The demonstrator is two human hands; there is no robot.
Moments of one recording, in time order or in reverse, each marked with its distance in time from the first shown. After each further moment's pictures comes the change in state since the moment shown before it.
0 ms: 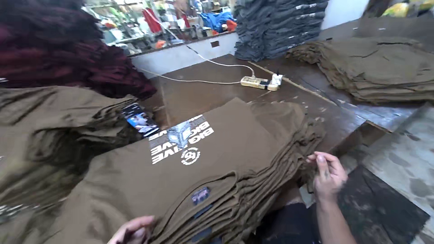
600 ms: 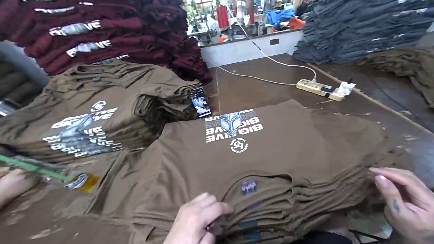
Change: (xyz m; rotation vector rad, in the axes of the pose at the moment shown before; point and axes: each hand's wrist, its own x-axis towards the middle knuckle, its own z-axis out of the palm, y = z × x) left_hand 0.002 0.015 0.018 0.516 -0.090 0.428; right_hand 0.048 -0.036 0.022 -0.107 -0.499 -0.287
